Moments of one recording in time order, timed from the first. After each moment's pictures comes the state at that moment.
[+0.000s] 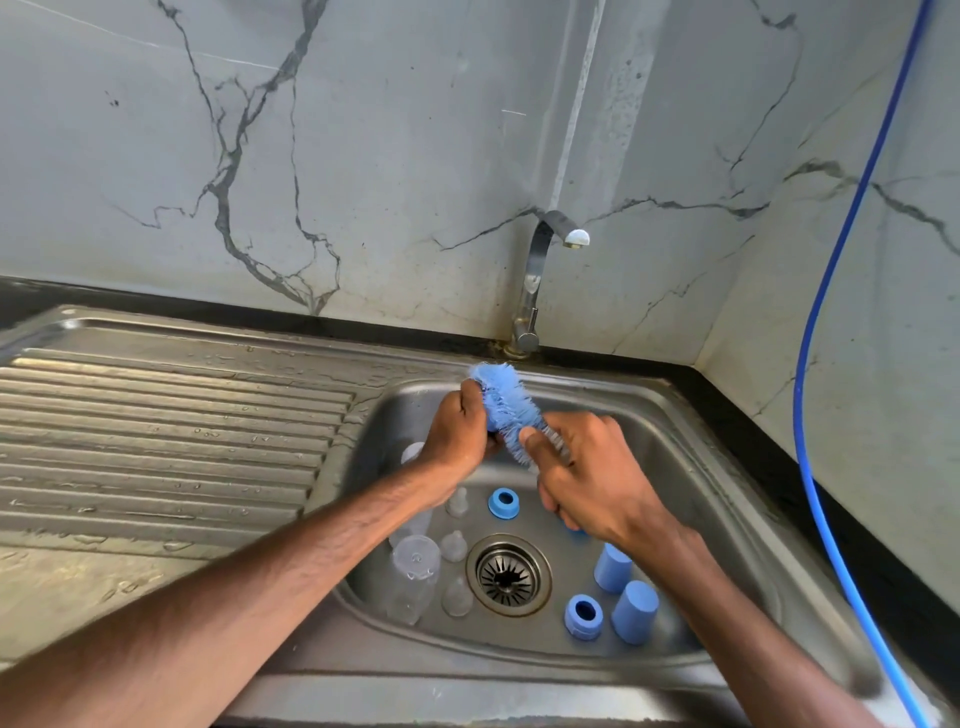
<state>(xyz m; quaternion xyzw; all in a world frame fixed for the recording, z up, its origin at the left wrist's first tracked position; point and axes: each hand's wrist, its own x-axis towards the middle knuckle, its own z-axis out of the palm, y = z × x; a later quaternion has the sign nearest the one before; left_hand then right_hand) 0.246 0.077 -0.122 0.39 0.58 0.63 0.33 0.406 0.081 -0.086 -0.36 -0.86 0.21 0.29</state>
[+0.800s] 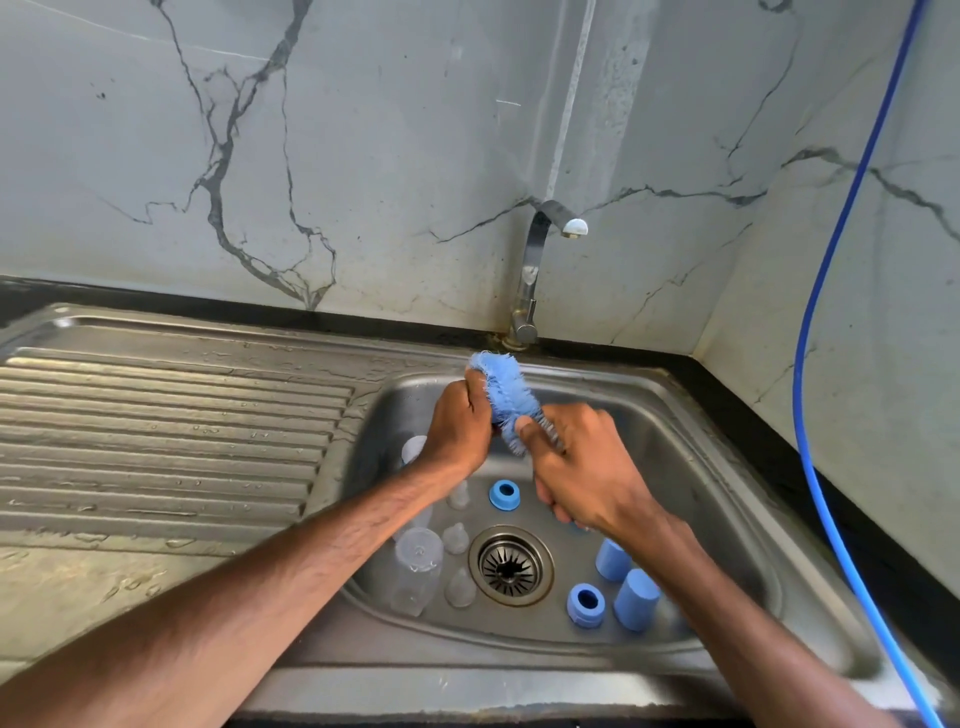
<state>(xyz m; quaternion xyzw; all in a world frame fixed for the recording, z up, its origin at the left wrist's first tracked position) 0.247 0.082 -0.125 0.42 0.62 0.62 0.23 0.398 0.081 -0.094 -0.39 -0.83 0.27 0.31</state>
